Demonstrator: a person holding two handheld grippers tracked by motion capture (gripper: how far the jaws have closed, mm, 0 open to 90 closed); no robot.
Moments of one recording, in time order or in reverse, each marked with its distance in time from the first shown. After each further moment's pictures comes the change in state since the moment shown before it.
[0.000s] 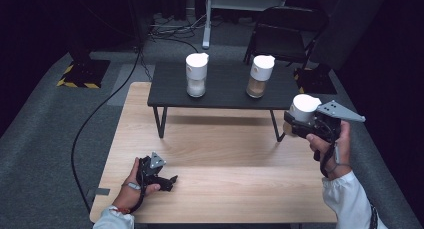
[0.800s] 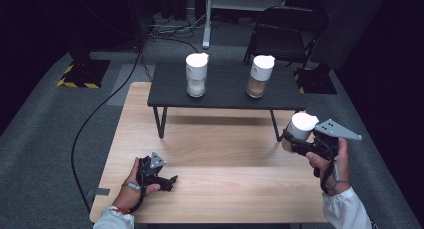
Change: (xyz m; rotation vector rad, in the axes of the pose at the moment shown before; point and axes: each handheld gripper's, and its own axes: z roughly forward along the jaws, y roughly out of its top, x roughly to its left) left arm 0.000 0.000 0.000 0.000 0.000 0.000; right arm -0.001 -0.040 -0.012 0.036 0.038 0.007
